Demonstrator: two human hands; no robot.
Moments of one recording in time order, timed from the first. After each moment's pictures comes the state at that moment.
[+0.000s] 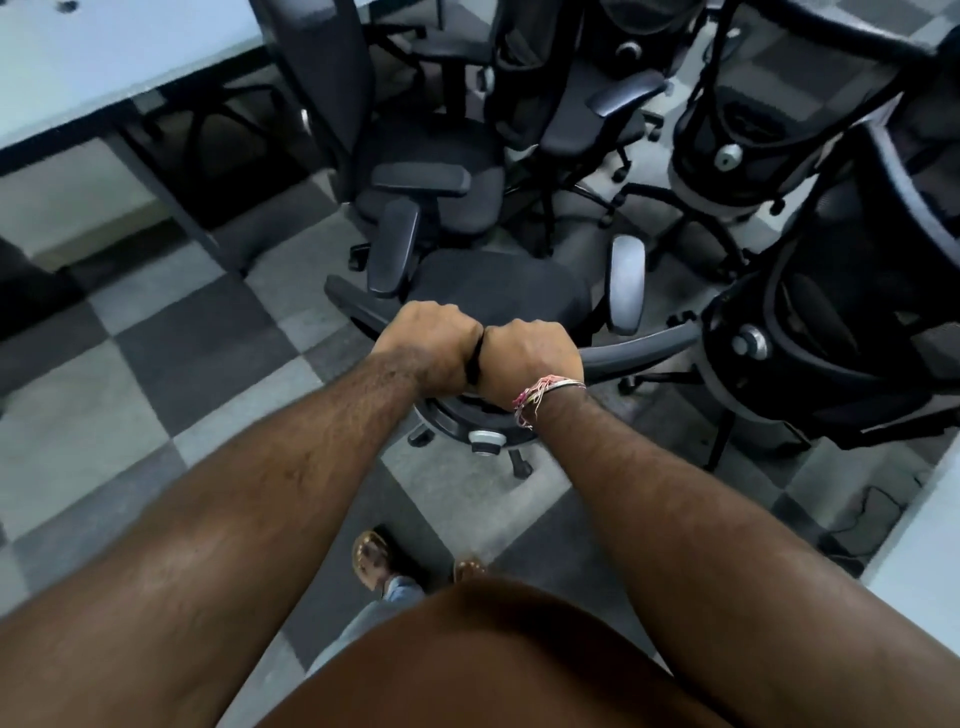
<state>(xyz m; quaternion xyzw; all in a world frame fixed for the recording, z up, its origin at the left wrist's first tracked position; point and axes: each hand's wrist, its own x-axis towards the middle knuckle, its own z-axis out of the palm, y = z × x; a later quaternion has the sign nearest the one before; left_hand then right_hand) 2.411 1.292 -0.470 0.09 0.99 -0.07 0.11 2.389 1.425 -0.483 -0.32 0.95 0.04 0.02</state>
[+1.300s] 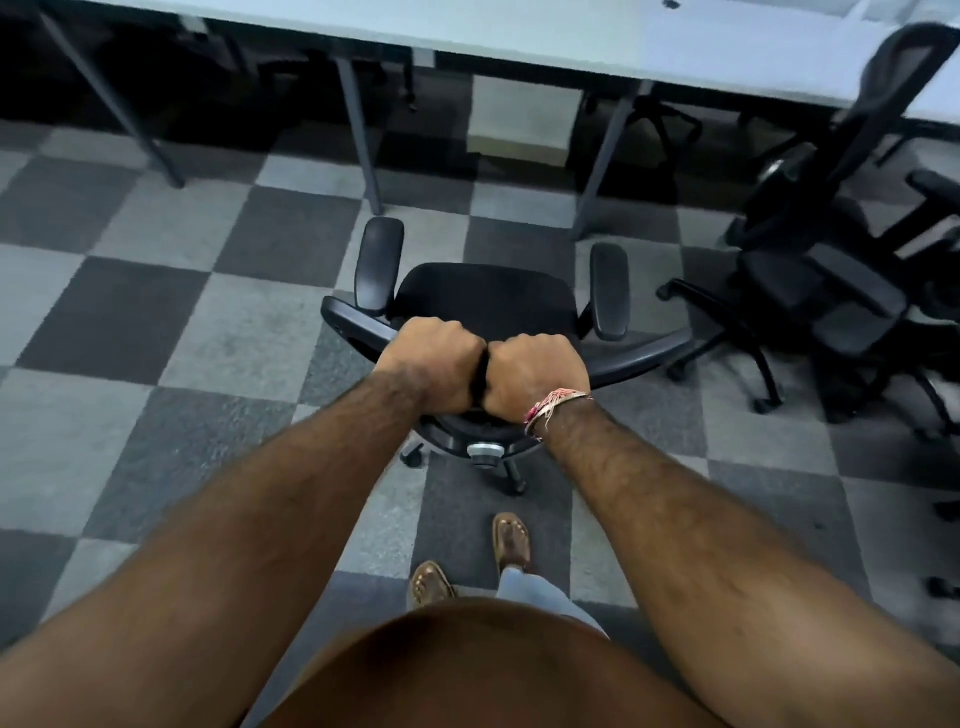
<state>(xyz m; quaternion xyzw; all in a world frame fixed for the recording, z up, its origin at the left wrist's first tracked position) 2.911 1.020 -0.463 -0.29 0.95 0.00 0.13 2.787 1.090 -0.486 -0.69 0.72 0.06 0.00</state>
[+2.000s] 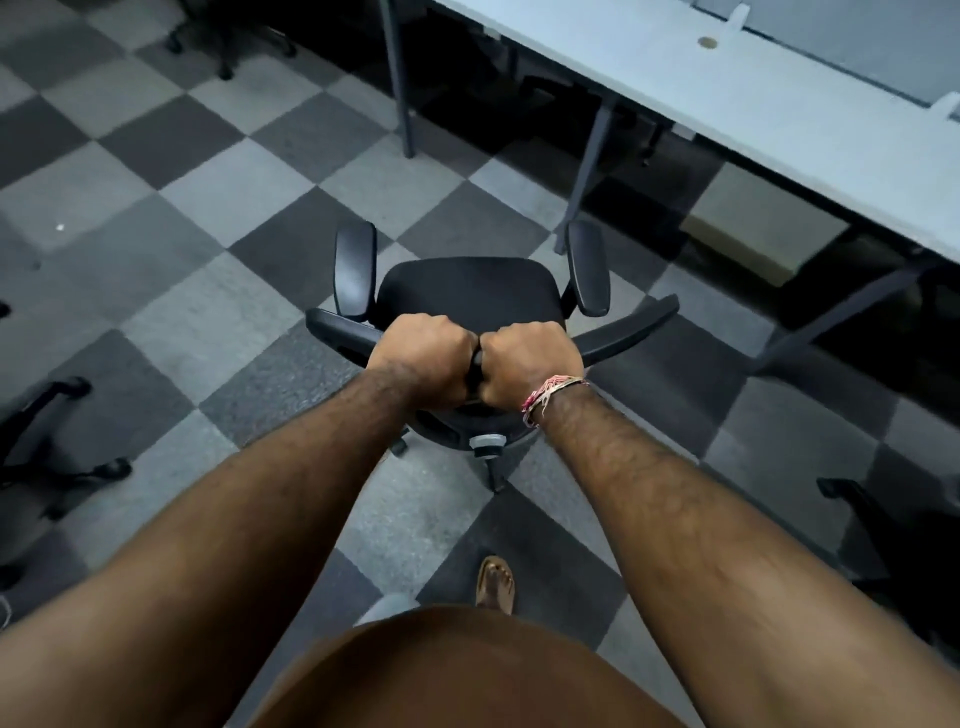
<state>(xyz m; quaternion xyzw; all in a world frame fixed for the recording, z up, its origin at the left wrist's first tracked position) 3.020 0.850 -0.473 -0.58 0.80 0.03 0.11 2.873 0.834 -0.488 -0.88 0.47 0.04 -0.03</state>
